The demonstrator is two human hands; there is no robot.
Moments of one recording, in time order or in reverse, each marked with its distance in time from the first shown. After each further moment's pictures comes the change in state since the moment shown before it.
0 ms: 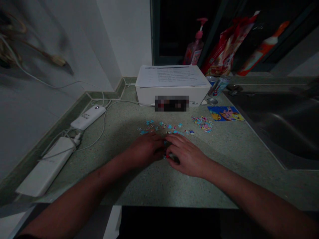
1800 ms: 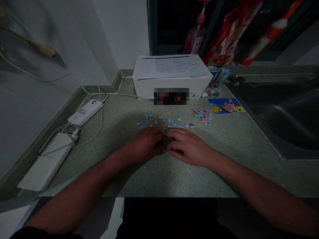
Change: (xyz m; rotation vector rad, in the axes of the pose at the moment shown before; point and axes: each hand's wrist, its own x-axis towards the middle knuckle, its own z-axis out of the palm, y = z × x) left_hand 0.000 0.003 0.004 -0.012 -0.001 -0.050; right_hand -0.001 0.012 -0.010 0.034 -0.005 -0.120
